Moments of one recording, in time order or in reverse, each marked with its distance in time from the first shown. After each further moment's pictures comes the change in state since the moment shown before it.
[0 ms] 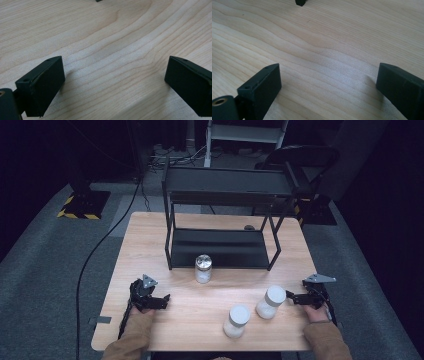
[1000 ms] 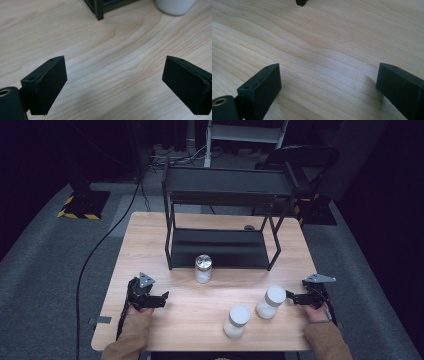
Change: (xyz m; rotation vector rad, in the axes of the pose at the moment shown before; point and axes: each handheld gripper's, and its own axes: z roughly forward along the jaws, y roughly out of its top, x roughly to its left) left arm -0.001 0.003 -0.026 -0.066 -0.002 -0.006; right arm -0.001 0.000 0.000 -0.001 0.004 -0.005
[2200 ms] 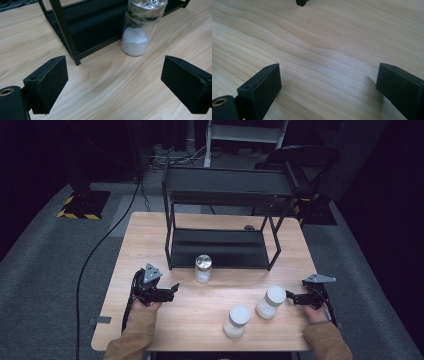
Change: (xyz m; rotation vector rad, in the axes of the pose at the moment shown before) left arm -0.019 0.032 -0.021 -0.127 -0.084 0.084; right arm 0.000 0.000 0.000 0.000 -0.001 0.000
